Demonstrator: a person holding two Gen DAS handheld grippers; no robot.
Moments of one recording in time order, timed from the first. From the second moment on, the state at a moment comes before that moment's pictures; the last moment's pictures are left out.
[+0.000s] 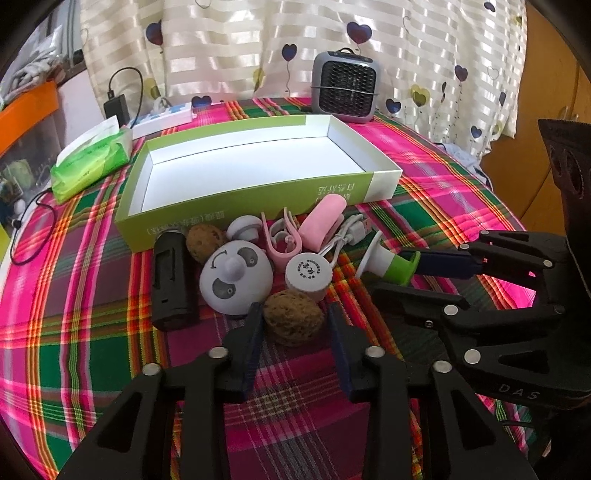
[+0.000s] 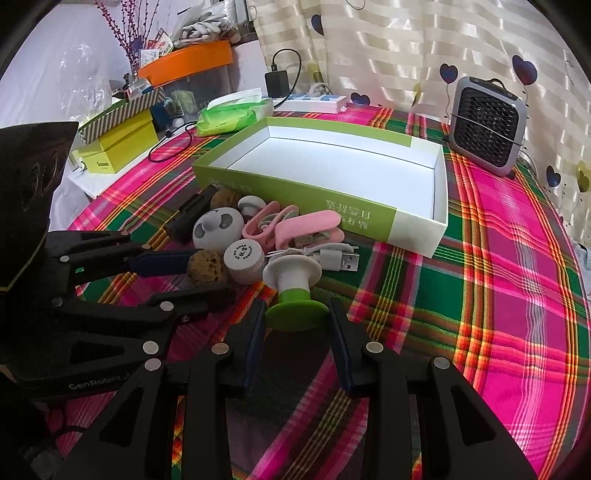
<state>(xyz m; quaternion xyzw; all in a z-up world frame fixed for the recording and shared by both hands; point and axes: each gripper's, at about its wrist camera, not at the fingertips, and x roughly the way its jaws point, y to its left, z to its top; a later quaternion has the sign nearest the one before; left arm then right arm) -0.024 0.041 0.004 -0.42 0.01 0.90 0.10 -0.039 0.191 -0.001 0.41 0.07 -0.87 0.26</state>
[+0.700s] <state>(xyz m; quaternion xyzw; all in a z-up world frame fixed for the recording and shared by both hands) -0.010 0.036 0.019 -0.40 0.00 0.91 0.10 -0.027 0.193 0.011 0.39 0.06 -0.88 0.26</state>
